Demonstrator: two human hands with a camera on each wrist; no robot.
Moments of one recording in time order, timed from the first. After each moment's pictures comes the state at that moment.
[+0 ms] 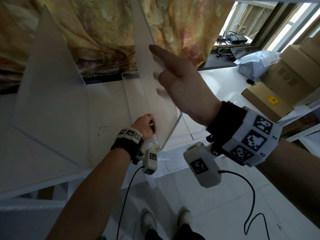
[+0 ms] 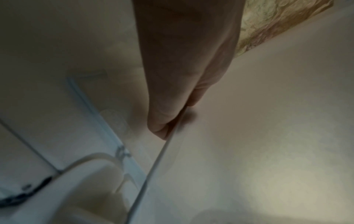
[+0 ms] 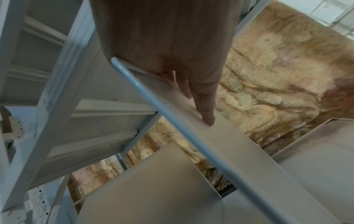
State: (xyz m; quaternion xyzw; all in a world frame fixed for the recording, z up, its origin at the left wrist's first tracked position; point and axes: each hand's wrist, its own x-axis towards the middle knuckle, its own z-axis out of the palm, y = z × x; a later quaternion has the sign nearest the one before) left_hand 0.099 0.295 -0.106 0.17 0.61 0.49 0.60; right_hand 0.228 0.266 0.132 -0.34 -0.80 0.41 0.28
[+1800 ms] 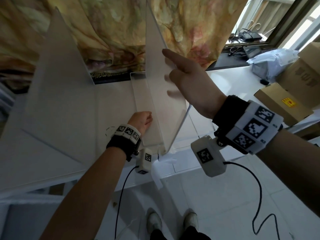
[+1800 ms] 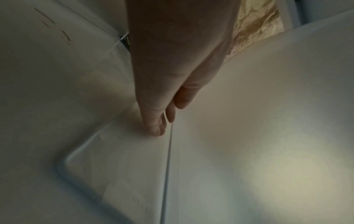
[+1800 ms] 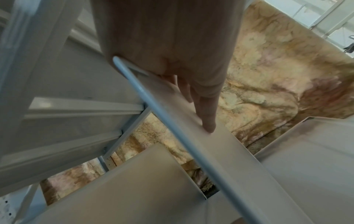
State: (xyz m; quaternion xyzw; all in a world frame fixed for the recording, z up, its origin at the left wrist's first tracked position) left_hand 0.079 0.284 -0.070 0.05 0.63 0.56 0.54; right_hand 0.220 0.300 0.114 -0.38 -0.78 0.43 0.24
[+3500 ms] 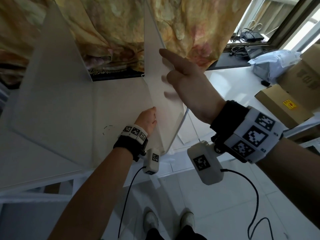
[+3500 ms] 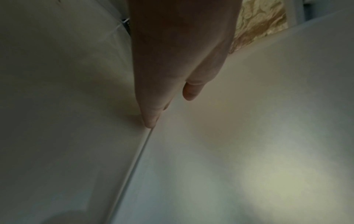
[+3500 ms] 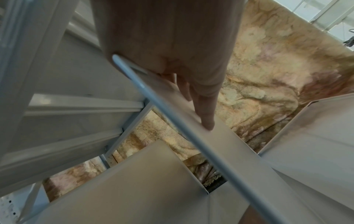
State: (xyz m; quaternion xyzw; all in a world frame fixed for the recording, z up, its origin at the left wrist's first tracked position) left_hand 0.093 0.296 -0.075 0.09 0.58 0.54 0.60; right_hand 0.218 0.296 0.115 -0.36 -0.78 0.44 0.24
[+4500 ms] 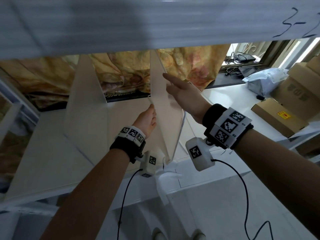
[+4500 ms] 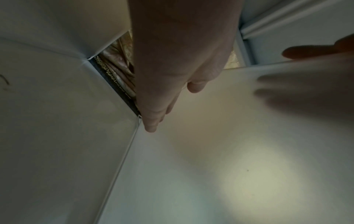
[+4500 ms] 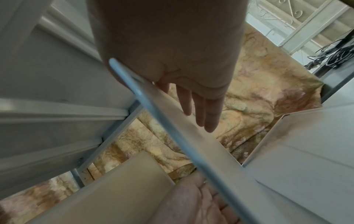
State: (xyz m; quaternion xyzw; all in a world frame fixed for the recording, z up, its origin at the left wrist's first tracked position) left_hand 0.074 0.282 -0.008 0.14 0.57 0.59 0.55; right_hand 0.217 0.298 0.128 -0.38 -0.75 0.49 0.23
